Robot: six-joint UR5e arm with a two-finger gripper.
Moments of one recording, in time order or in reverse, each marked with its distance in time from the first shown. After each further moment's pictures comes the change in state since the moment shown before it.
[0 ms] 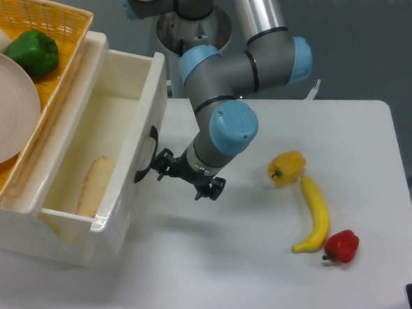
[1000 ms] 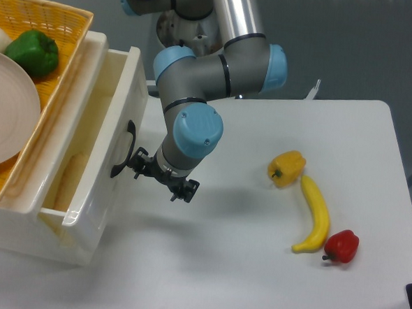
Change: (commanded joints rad) arm -0.063 -0.003 0.009 0.002 0.006 0.000
